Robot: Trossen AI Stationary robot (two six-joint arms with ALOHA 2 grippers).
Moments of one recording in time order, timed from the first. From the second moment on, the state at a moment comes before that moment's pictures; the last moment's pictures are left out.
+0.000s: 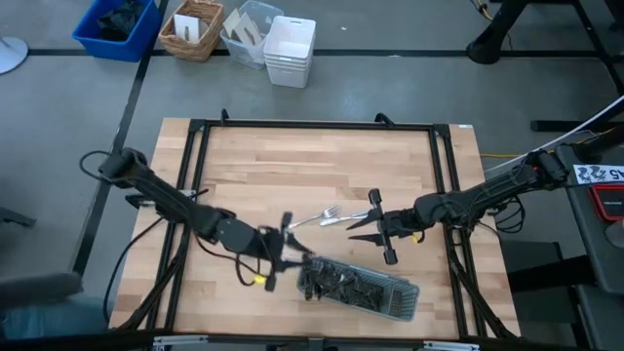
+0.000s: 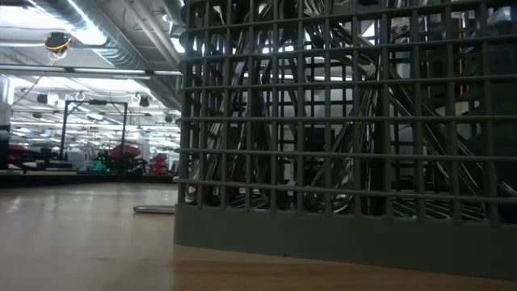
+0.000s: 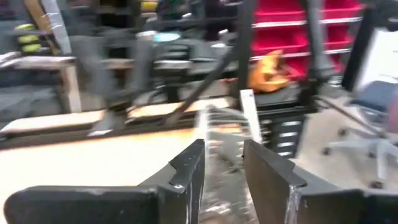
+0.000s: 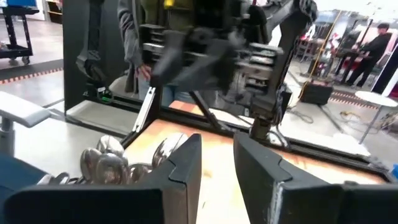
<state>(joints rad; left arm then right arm) -0.48 1.47 0.99 0.35 -0.32 -0.01 0.36 1.15 0.67 0.46 0.10 -0.14</state>
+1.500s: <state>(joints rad) 0.15 1.65 0.88 -0.21 0.08 0.01 -0.13 0.96 0.67 -0.13 -0.04 -0.14</state>
